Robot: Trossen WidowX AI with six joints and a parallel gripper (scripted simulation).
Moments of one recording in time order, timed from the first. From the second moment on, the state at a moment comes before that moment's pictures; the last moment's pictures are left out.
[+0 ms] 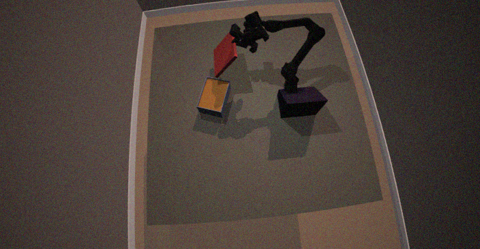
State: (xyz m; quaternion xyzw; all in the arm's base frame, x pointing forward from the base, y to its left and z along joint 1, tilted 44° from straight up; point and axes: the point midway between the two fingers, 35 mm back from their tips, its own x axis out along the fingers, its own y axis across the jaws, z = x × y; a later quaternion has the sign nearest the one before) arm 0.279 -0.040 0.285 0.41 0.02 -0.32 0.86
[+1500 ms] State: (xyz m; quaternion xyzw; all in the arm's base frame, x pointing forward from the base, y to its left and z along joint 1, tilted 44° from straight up) arm 0.268 -0.083 0.307 0.41 0.02 -0.32 0.86
